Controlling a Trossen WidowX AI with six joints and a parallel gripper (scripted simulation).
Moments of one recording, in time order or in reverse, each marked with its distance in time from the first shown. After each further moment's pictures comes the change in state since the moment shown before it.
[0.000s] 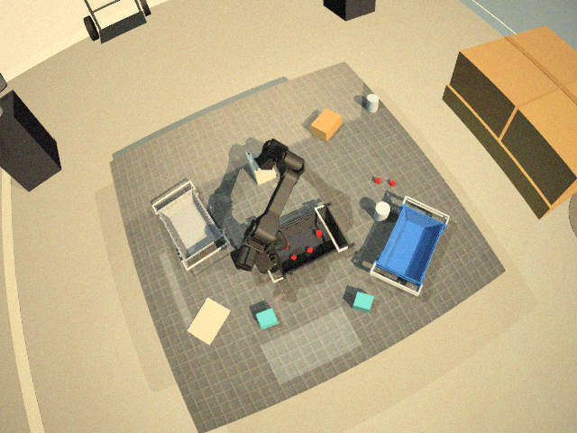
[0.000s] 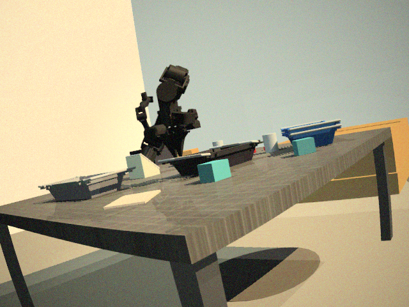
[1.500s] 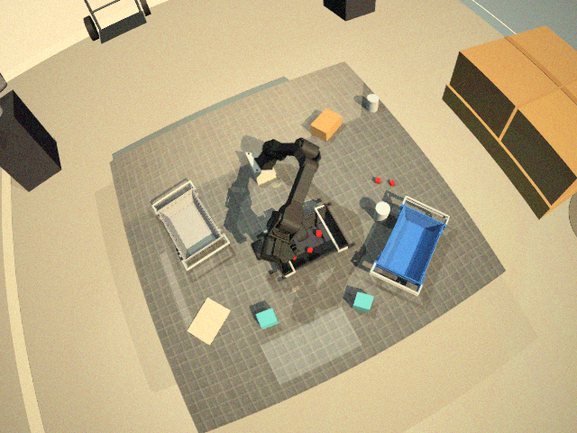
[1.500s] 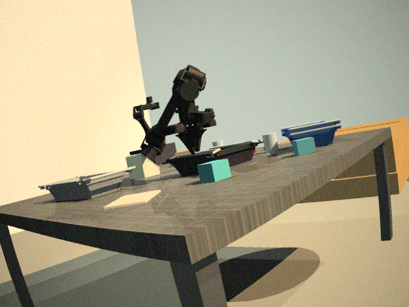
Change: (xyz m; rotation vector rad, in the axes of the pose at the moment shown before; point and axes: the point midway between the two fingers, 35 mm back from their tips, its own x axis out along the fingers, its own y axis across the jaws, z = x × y) arm 0.004 0.077 -0.001 0.008 0.012 0.020
